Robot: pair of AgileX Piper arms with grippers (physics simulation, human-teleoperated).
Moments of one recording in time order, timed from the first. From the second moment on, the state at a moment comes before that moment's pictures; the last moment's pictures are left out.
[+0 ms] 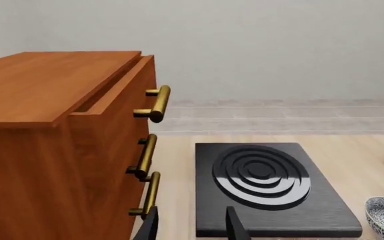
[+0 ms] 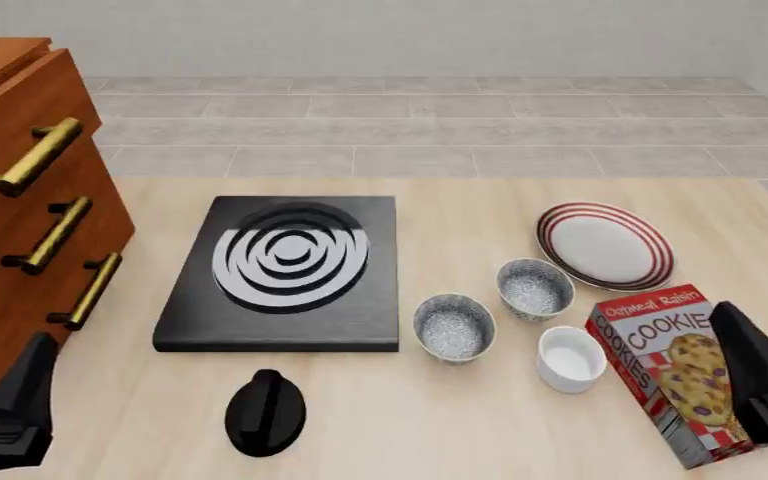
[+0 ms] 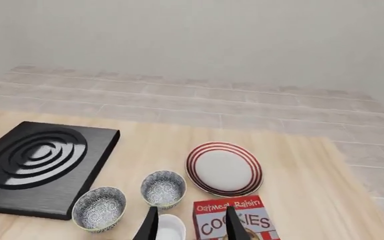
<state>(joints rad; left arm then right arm) 0.01 0.05 0.00 -0.03 0.01 0.08 0.17 -0.23 0.19 -0.05</state>
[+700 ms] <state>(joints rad) 0.00 0.16 0.00 -0.09 0.01 0.26 0.43 -0.44 0.31 -0.27</state>
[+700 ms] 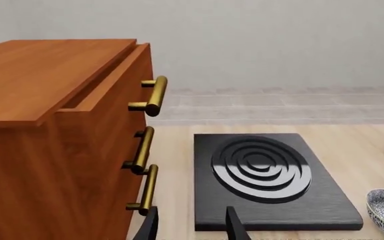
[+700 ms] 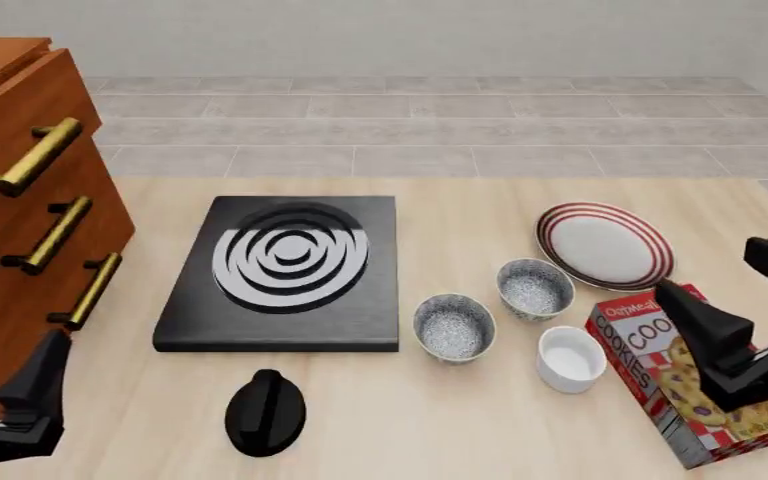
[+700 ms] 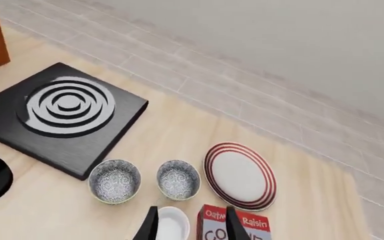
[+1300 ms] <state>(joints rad) 0.00 0.17 0.00 -0.10 0.01 0.50 0.73 -0.64 0.45 -0.57</state>
